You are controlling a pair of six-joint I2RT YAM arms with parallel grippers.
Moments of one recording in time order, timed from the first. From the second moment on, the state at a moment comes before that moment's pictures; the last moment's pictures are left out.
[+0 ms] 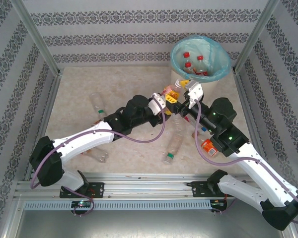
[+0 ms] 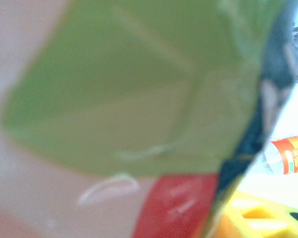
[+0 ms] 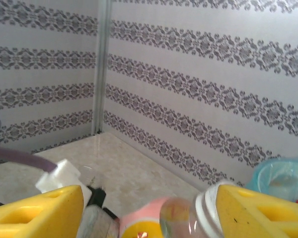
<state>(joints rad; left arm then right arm) -0.85 1.47 1.13 0.00 0.02 0.19 0.61 0.88 0.96 -0.02 -0.12 -0.15</state>
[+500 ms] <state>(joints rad) -0.85 1.27 0.87 0.29 0.08 0.28 0.34 1.00 1.22 -0.11 -0.68 0.13</state>
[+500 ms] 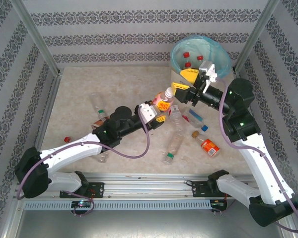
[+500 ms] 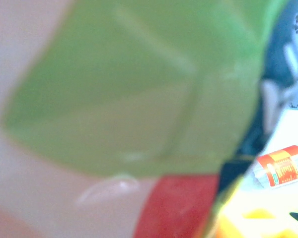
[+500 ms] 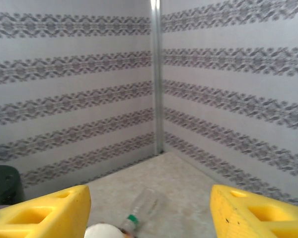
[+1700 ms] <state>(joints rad) -0.85 1.20 0.81 0.35 0.00 0.34 0.48 1.13 1.38 -0.39 -0.81 -0.06</state>
